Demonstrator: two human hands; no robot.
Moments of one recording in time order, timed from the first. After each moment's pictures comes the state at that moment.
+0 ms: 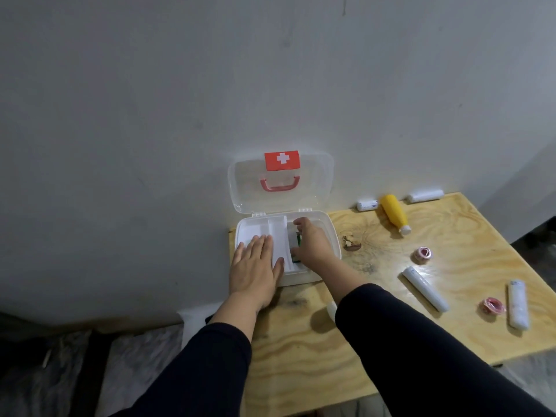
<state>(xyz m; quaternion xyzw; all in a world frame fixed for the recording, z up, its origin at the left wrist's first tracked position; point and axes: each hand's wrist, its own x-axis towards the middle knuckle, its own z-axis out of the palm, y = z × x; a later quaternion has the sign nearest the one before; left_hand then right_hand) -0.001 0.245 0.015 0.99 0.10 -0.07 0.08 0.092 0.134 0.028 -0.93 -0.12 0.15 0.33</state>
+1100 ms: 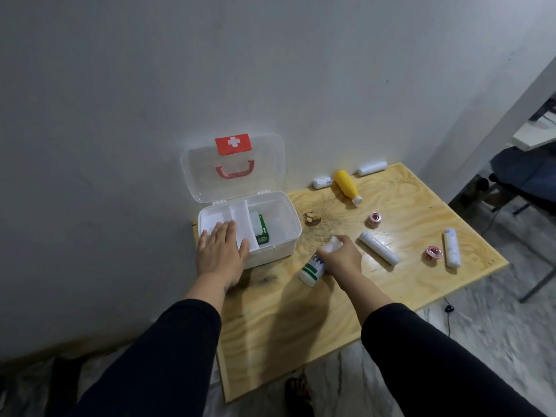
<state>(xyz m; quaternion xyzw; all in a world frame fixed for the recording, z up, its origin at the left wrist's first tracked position) 0.002 0.248 0.008 0.99 0.10 -0.06 0.07 0.038 0.023 0.009 -0.85 0.26 0.10 0.45</state>
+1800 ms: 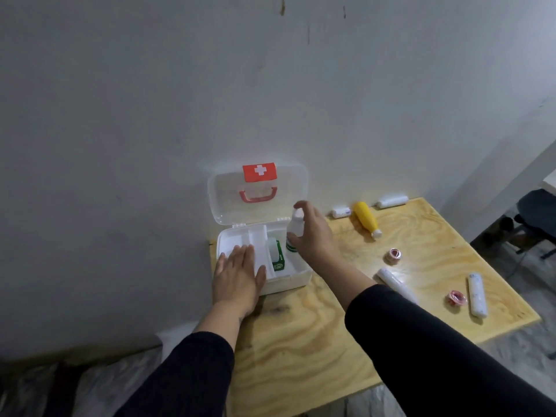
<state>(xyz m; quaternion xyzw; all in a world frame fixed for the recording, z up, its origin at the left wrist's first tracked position) -0.002 0.245 0.015 0.99 0.10 -0.07 0.08 0.087 0.104 0.072 -0.94 -0.12 0.00 0.33</state>
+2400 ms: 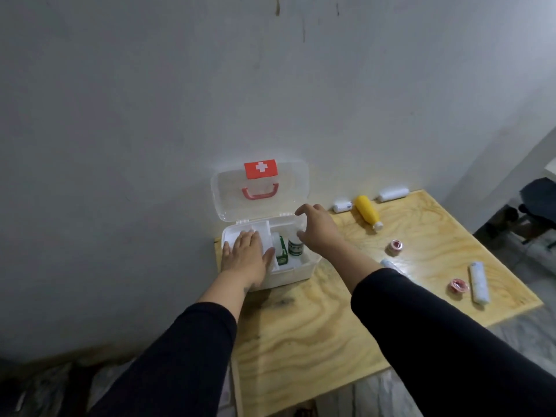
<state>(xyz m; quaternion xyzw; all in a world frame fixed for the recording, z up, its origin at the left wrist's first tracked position) 0.015 0.246 0.052 0.97 0.09 -0.13 0.16 0.098 0.096 0.076 -0.96 -0.12 0.08 0.25</state>
